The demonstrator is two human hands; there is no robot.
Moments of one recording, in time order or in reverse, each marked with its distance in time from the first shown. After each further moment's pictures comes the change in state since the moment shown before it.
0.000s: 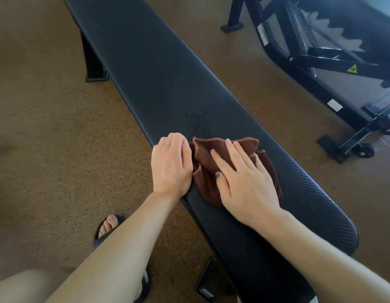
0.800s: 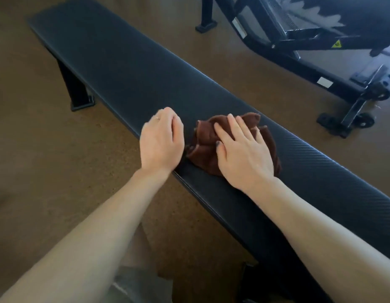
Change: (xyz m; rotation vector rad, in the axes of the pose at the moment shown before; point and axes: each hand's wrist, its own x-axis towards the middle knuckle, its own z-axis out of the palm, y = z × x) left_hand 0.104 -0.039 -0.031 0.002 -0.118 0.204; right_hand 0.085 -0.043 0.006 0.033 0.116 0.292
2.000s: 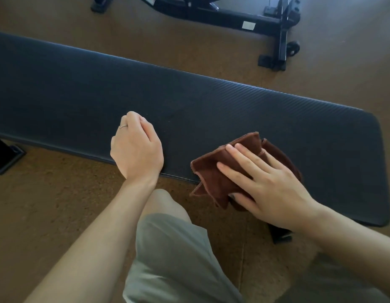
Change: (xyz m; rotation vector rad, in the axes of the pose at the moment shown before) left_hand 0.065 -0.067 0.005 0.014 -0.178 0.039; right_hand -0.093 -0.062 0.006 -0.131 -0.079 0.028
